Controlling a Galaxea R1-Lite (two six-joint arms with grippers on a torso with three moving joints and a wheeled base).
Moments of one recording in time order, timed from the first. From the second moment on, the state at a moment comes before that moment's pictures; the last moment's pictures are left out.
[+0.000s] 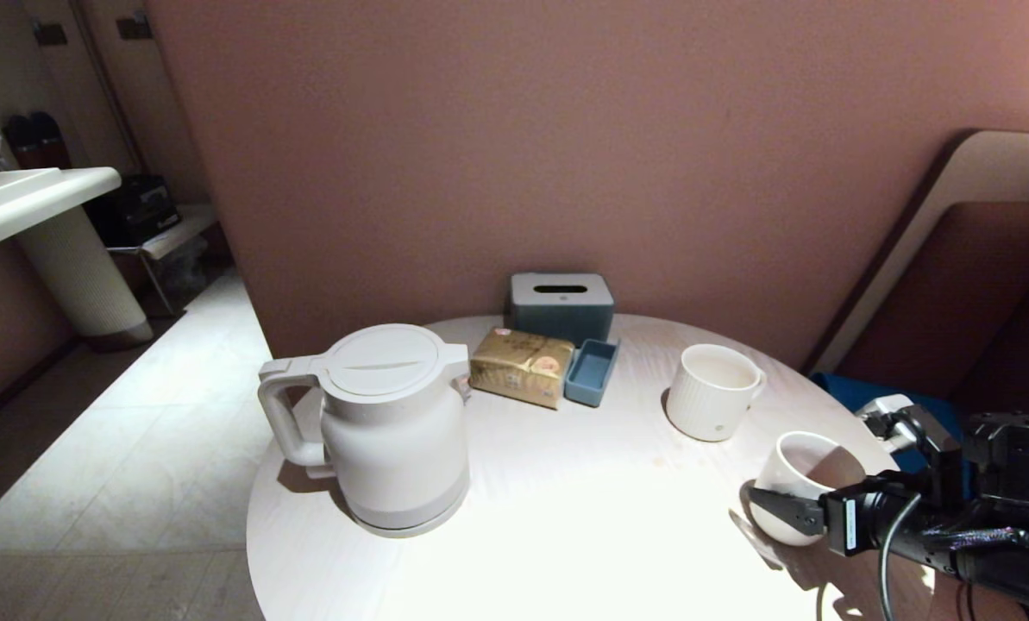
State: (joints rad) left arm 0.02 0.00 0.00 0.00 0.00 -0.02; right arm 0.00 1.66 -0.26 -0.86 0.30 -0.03
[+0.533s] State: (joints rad) left arm 0.02 0.00 0.00 0.00 0.00 -0.02; right arm 0.00 1.65 -0.25 -0.86 0.27 -0.03
